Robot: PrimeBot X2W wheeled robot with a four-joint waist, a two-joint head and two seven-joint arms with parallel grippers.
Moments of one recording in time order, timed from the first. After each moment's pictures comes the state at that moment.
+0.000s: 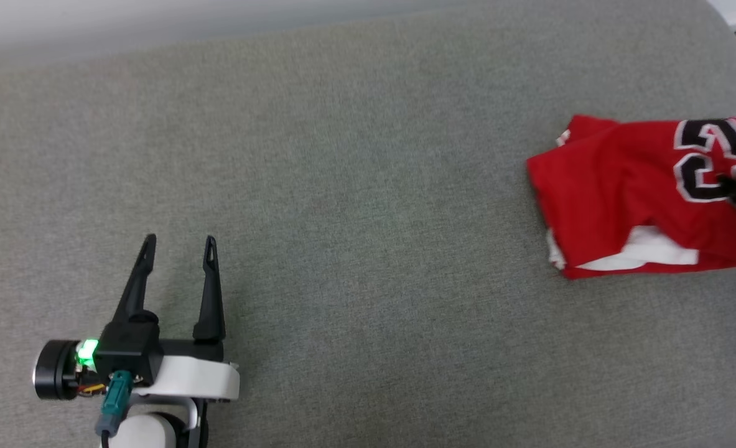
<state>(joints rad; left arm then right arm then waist) -0.06 0.09 -0.02 -0.02 -0.01 0.03 -0.26 -0.71 -0.87 0.65 0.32 0.79 0.13 0.36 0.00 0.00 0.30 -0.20</state>
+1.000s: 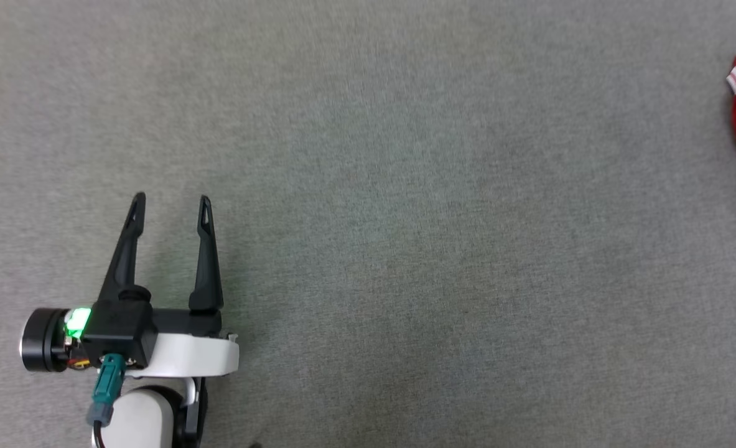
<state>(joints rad) -0.14 0.11 -0.04 -0.10 0.00 0.05 -0.26 -0.93 -0.86 0.41 0.94 0.55 0.13 0.09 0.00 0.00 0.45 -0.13</state>
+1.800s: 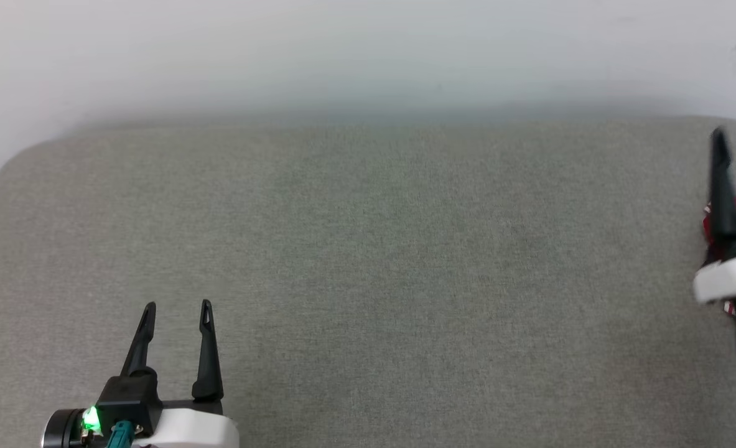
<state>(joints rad) 0.06 0.07 -0.01 -0.01 -0.06 0.06 -0.26 -0.39 -0.31 -0.09 0.23 0.20 0.13 -0.26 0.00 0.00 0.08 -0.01</state>
